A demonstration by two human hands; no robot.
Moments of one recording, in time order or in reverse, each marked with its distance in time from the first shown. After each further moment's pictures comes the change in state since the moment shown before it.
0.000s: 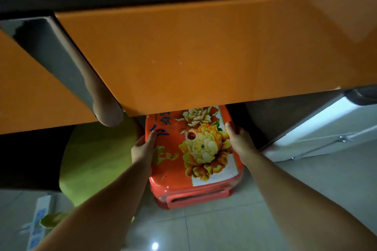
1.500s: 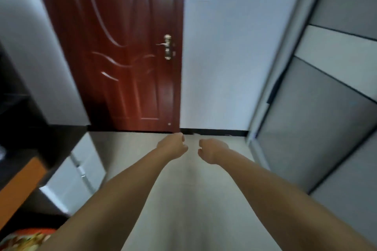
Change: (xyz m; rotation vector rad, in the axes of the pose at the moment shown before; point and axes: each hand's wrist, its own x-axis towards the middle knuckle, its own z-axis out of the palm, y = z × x) left_hand -0.864 0.003 -0.101 1.546 -1.422 1.623; right_hand -0.855 0.027 -0.406 -0.478 0.575 0.564
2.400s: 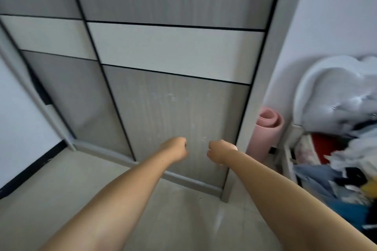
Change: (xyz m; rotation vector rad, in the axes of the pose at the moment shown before) left_hand -0.344 0.333 0.259 0.427 -0.487 1.094; right_hand -0.553 0.203 0.165 0.442 0.099 1.247
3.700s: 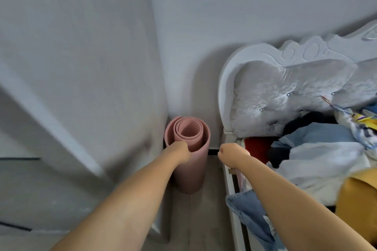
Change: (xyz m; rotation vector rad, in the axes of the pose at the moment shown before) left_hand 0.362 0.447 0.118 0.121 -0.304 0.171; right_hand 0.218 0.511 -0.059 0.341 -0.049 0.381
